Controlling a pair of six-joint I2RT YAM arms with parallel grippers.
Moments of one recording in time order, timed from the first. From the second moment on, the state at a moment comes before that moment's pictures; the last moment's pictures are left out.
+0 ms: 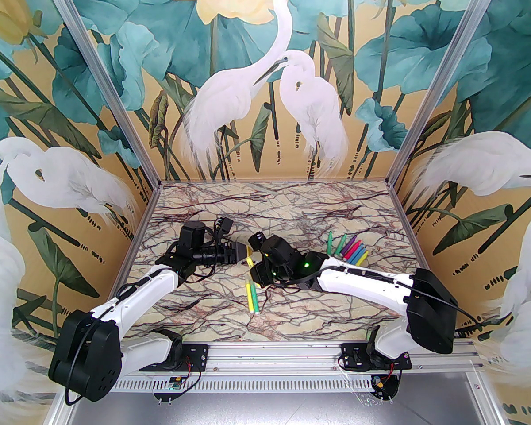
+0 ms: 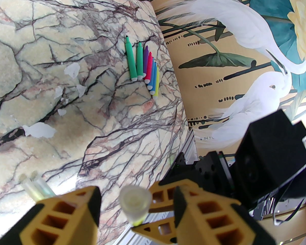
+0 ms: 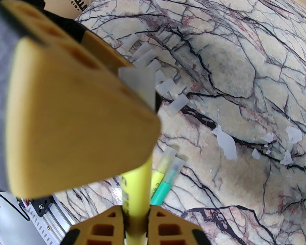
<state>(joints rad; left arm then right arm) -0.32 1.22 0.68 -0.09 0.84 -0.62 1.00 1.53 1.06 -0.31 -0.11 0.45</state>
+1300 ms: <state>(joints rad) -0.32 1.22 0.69 -0.09 0.86 -0.65 1.01 1.56 1.07 -0.26 -0.12 0.43</state>
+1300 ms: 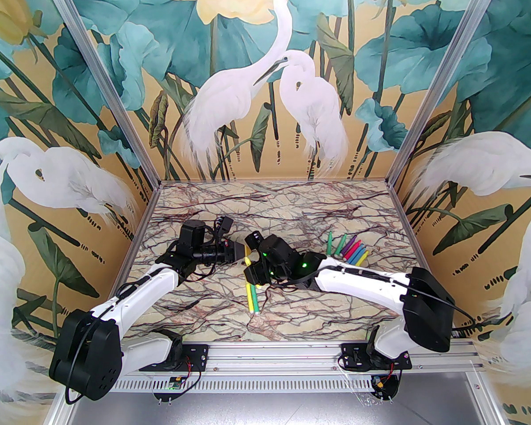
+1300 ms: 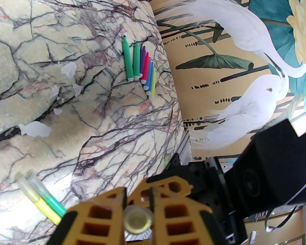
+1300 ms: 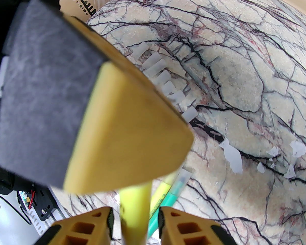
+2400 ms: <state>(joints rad) -0.29 1.20 0.68 -0.05 0.90 -0.71 1.00 1.57 1.08 -0.24 -0.13 0.38</state>
